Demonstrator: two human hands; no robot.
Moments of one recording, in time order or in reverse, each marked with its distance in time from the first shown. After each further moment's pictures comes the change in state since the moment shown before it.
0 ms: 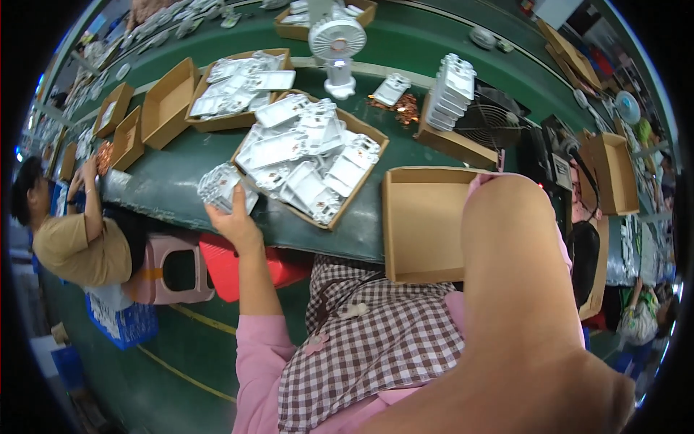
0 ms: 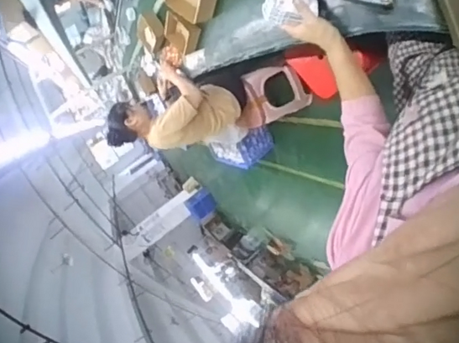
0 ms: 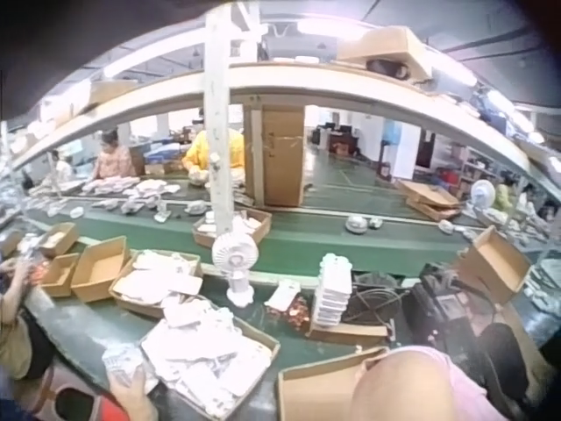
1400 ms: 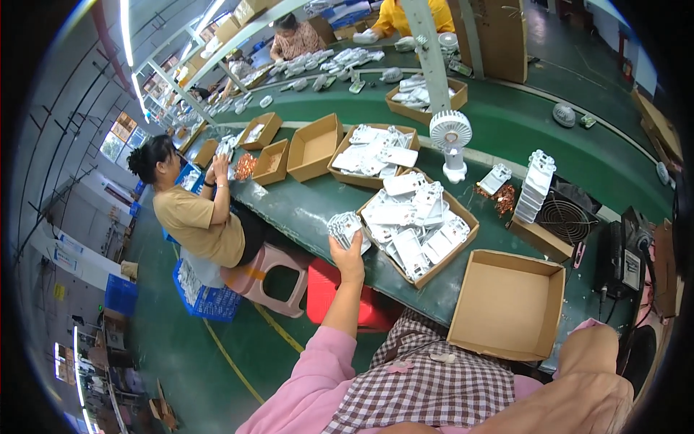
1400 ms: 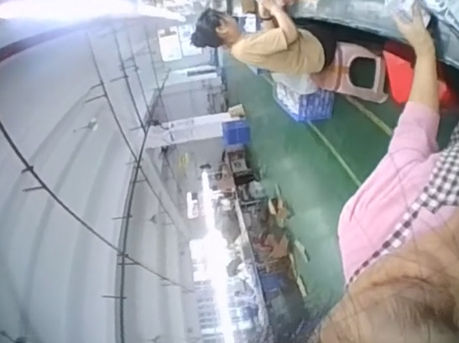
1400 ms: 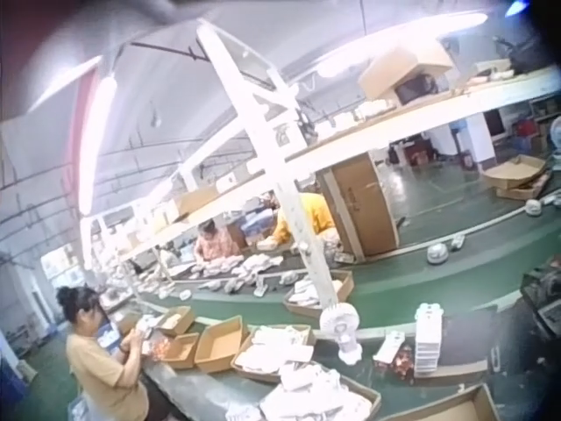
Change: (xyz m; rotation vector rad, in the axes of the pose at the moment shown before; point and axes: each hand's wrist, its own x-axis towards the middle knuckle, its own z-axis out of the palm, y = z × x) left_hand -0.002 0.006 0.004 0.129 0.012 0.077; right_hand -0.073 -0.049 -0.014 -0.104 -0.129 -0.198
